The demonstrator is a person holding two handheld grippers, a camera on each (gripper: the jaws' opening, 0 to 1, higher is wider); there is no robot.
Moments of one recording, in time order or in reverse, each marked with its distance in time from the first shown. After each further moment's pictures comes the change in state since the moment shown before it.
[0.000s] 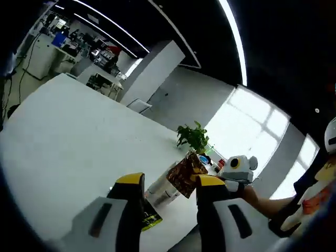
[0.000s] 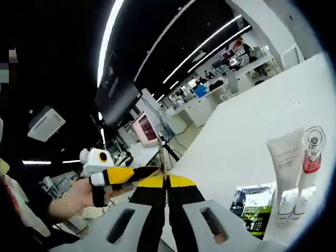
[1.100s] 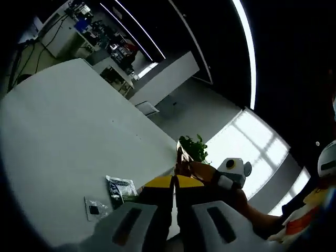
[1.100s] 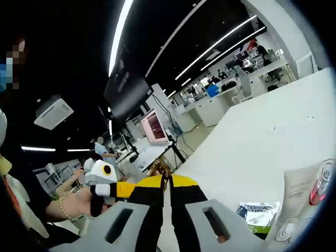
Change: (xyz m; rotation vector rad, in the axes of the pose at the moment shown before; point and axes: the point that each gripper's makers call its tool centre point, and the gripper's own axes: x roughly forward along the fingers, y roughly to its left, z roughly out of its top) left arm -0.017 0.030 -0.020 -0.307 -0.125 0.108; right arm 0.027 0.008 0.012 -0.138 0.017 0.028
